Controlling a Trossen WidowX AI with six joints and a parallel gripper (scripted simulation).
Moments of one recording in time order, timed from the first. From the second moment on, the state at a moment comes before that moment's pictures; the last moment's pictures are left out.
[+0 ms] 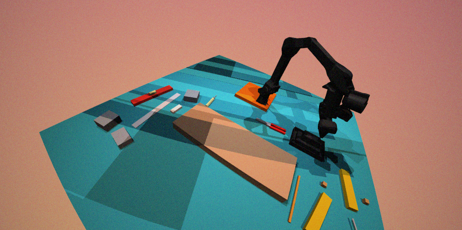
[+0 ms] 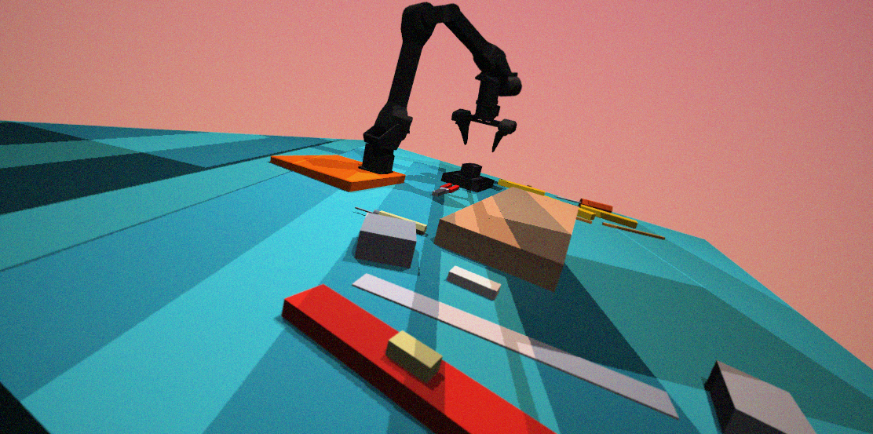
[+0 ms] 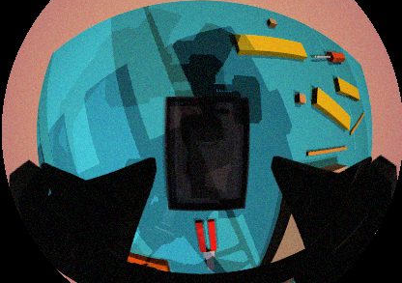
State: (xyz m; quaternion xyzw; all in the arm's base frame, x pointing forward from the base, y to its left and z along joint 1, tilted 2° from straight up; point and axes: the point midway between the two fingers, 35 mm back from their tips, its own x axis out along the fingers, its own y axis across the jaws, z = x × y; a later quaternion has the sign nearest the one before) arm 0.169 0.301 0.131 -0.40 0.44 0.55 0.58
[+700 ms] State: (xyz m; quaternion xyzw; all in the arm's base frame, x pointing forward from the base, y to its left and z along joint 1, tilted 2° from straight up) arm 0.335 0.069 0.100 -0.29 0.59 0.30 0.69
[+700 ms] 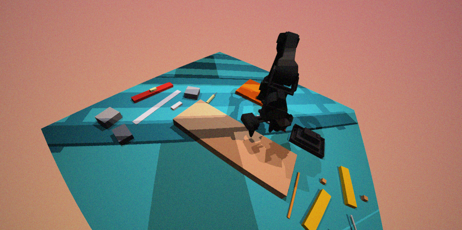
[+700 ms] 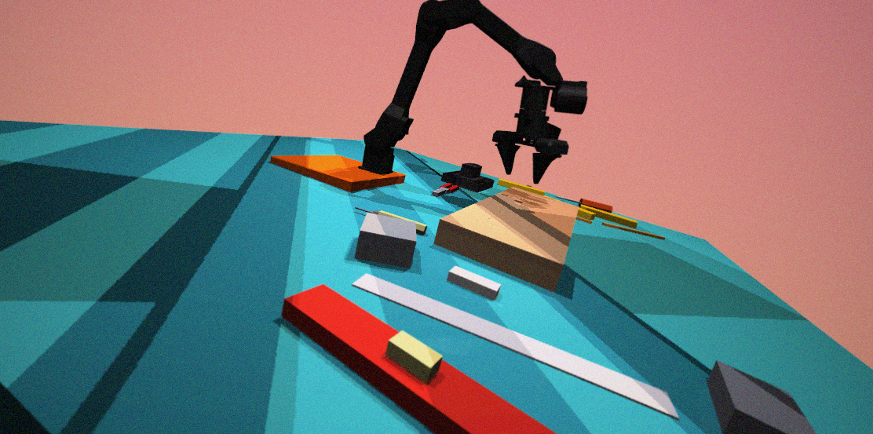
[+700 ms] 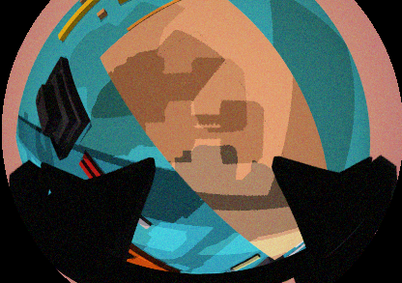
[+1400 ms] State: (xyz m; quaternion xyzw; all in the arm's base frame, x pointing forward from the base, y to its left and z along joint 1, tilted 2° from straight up) arm 0.227 -0.248 0.068 -0.05 0.73 0.03 0.68
